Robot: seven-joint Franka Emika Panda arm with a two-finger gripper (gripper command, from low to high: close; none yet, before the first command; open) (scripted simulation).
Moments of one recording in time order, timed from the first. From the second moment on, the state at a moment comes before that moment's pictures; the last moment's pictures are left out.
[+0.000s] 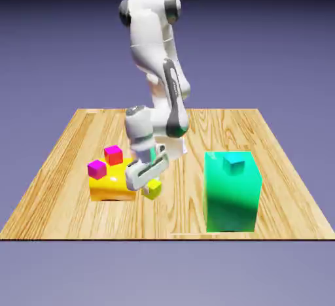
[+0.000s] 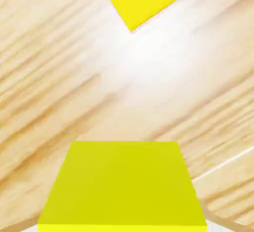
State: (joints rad) arm -1.02 0.14 0.80 -2.73 0.40 2.91 2.33
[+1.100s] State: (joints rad) arm -0.59 -0.16 -0.21 -2.61 0.49 2.35 1.87
